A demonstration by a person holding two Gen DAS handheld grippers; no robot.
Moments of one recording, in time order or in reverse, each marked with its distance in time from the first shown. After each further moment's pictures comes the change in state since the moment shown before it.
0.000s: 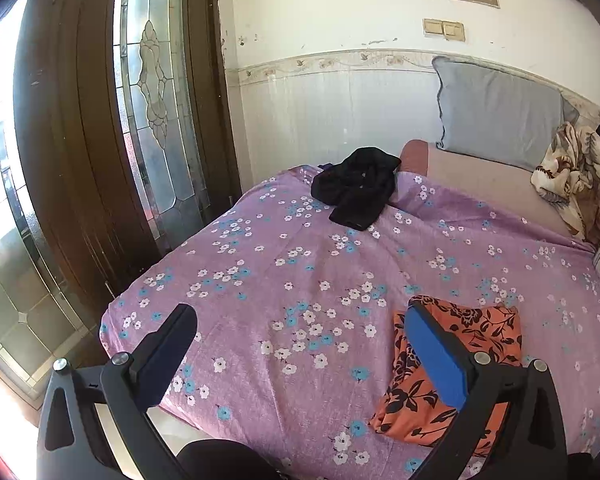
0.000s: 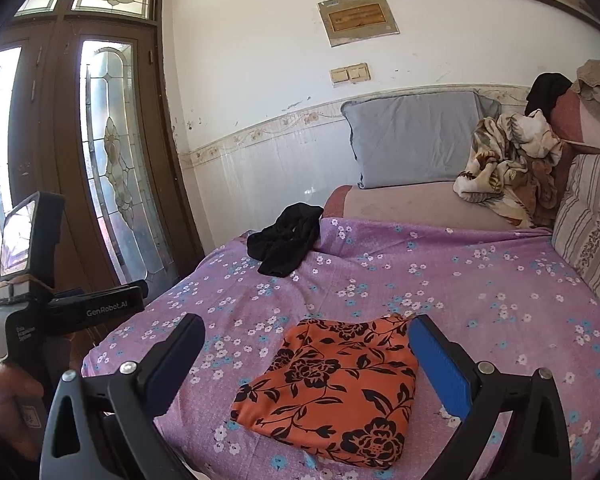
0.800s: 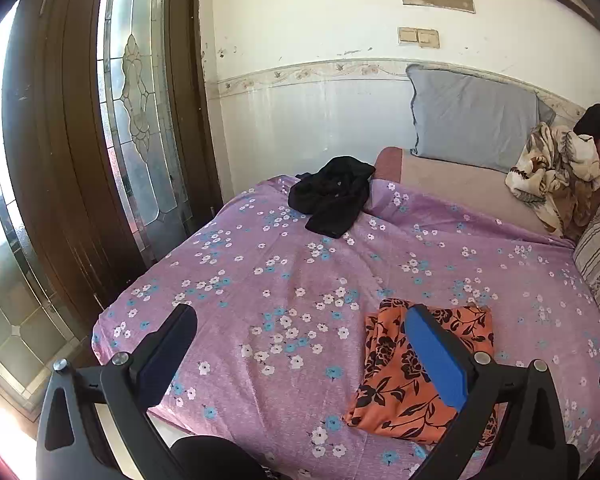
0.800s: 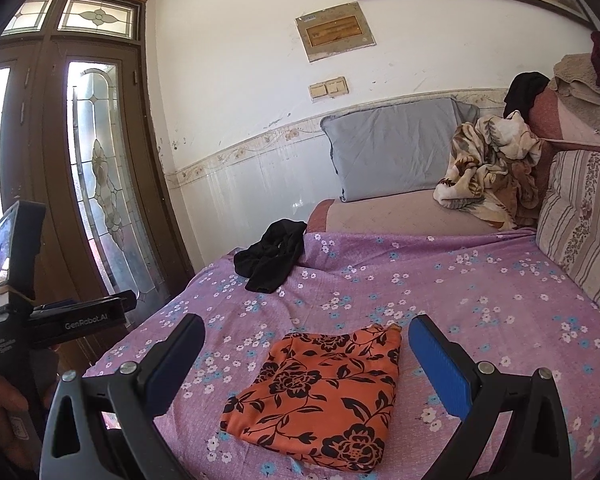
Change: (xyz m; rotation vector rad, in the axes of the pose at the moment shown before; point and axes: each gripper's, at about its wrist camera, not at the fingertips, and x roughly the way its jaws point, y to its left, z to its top) left arm -0.031 -0.017 0.008 0.035 -0.026 -0.070; right arm -0.022 -0.023 0.010 0.046 -0.053 -0.040
